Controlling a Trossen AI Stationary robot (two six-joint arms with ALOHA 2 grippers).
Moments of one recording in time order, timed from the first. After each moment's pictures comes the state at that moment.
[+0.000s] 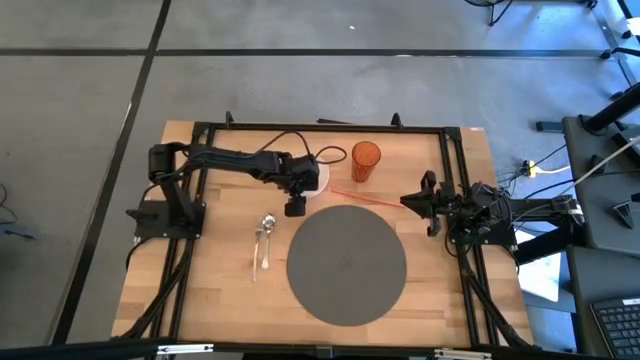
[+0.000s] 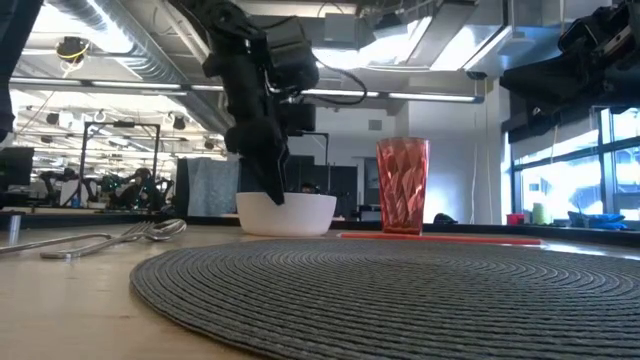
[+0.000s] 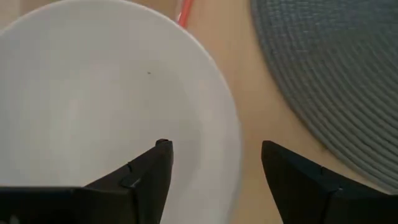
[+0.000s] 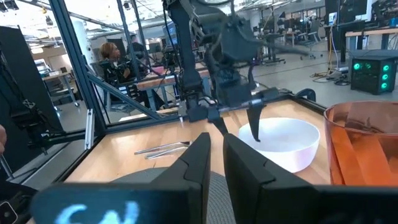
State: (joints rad) left arm 0.24 1.78 1.15 -0.54 -0.02 0.21; right arm 0.02 0.11 0.01 0.16 0.10 0.18
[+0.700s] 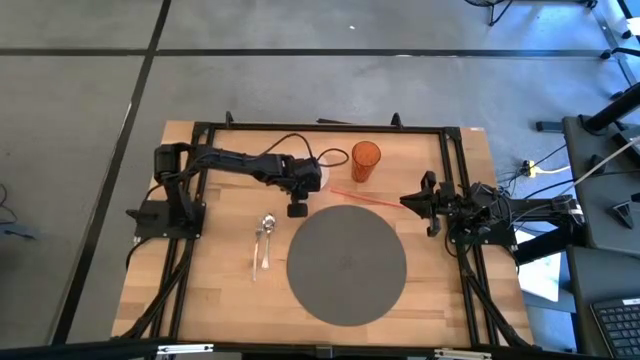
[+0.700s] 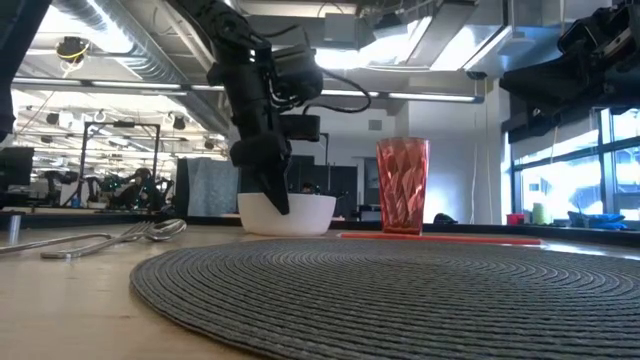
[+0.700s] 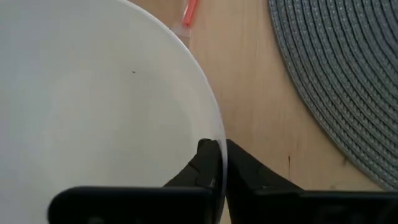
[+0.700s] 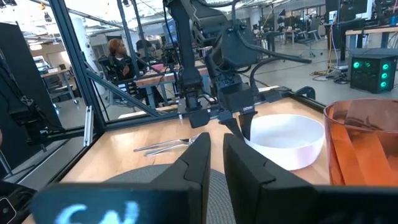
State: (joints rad) left arm 0.23 1.82 1.15 -0.49 -0.06 0.19; right arm 0.02 0.11 0.01 0.15 0.10 0.17
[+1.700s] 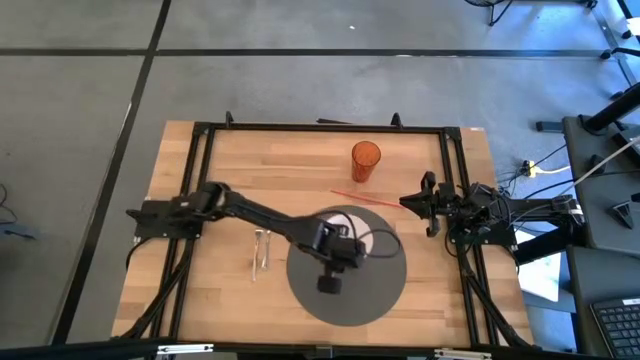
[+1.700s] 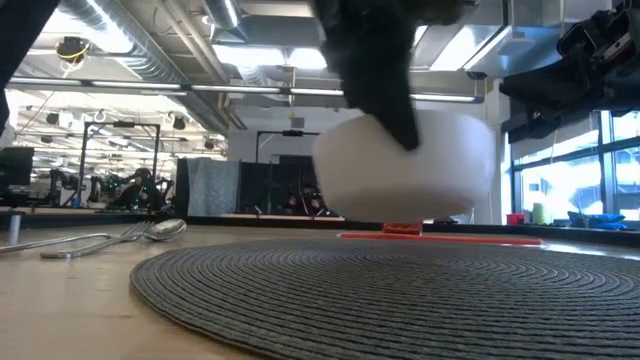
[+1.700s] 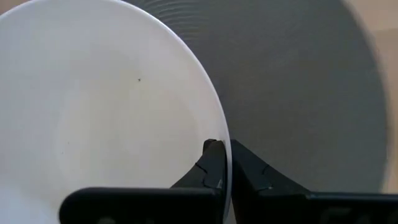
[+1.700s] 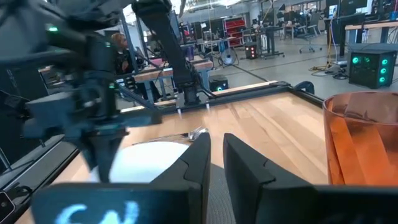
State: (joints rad) left arm -0.26 2.20 1.92 -0.84 -0.02 -0.12; right arm 0.02 0.11 0.01 0.13 0.10 0.17
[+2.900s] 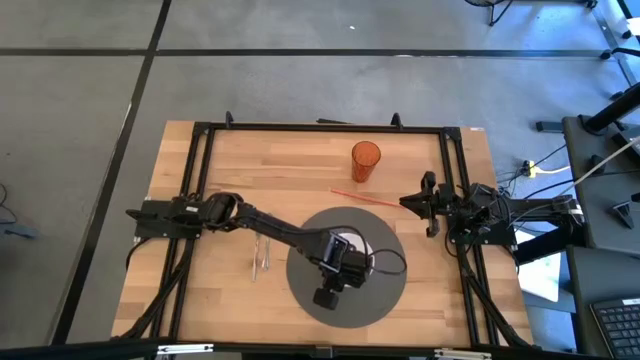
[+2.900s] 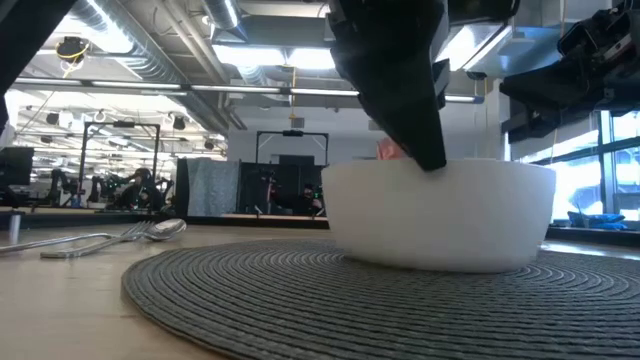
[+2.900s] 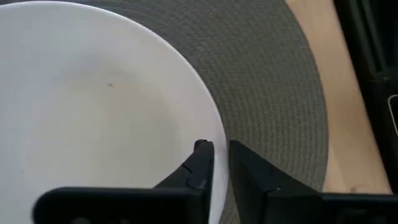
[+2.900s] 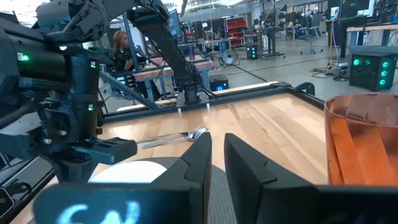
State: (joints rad) left arm -0.30 2.34 2.09 -0.94 0.16 0.02; right arm 0.02 0.11 0.01 0.13 0.10 0.15
